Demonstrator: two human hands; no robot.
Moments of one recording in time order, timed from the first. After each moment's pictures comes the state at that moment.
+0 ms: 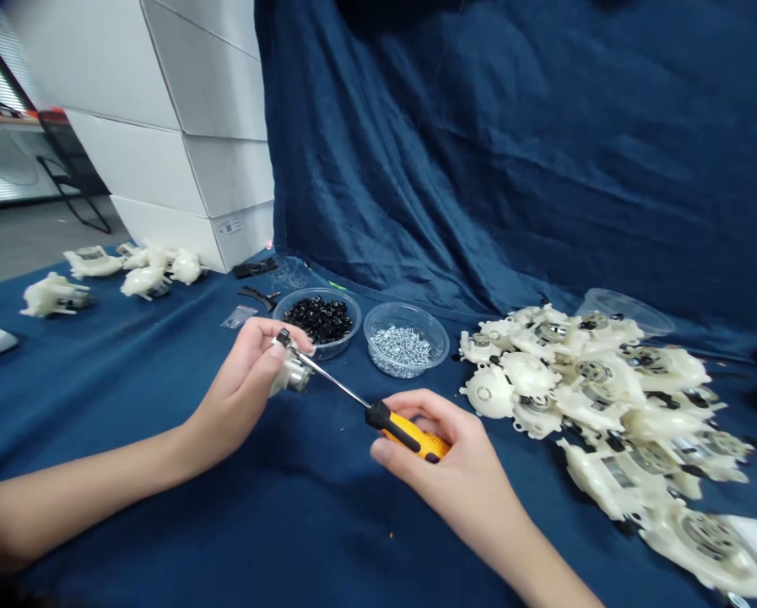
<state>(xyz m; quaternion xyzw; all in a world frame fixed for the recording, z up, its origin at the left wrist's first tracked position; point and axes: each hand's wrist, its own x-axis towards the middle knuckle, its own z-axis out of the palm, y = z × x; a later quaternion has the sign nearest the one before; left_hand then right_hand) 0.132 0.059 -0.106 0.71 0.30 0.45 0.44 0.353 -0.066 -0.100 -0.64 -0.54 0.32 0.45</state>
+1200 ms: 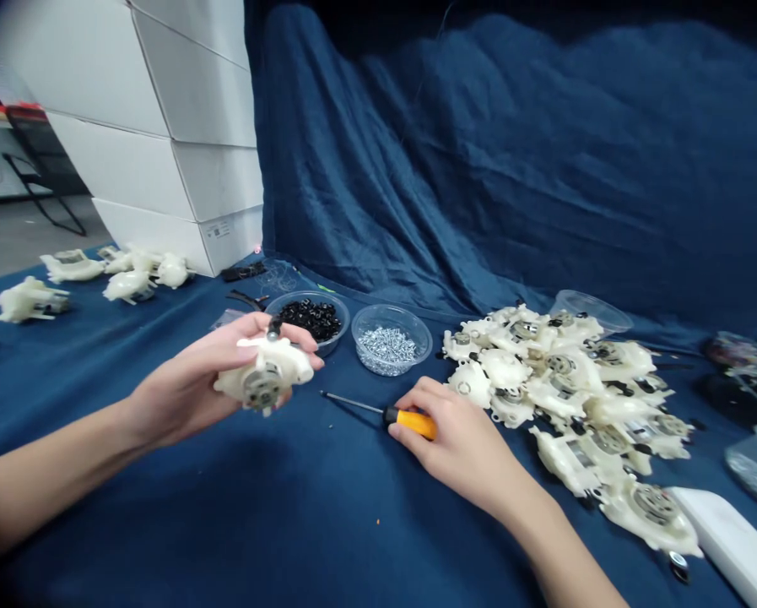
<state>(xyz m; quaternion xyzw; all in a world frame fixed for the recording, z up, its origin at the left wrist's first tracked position) 0.120 0.059 -0.060 0.54 0.15 0.34 0.76 0.400 -0.055 -0.098 -0.65 -0.73 0.12 0.19</state>
